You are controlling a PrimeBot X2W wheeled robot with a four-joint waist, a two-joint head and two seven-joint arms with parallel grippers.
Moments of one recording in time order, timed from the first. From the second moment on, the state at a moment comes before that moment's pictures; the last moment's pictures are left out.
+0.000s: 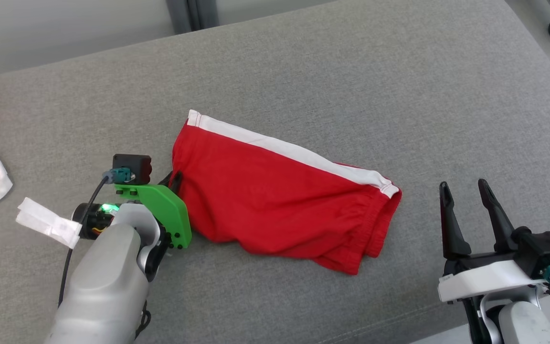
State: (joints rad) left arm -0.70 0.12 -0.43 0.98 -0.50 -0.13 0.00; right arm -0.04 -0.05 -0.02 0.07 0.16 0.13 -0.26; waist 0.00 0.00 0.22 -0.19
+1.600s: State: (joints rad) left arm -0.18 0.14 -0.30 0.39 -0.52 0.04 -0.26; right arm 0.02 -0.05 -0.09 0.12 0.13 0.13 -0.21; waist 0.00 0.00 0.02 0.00
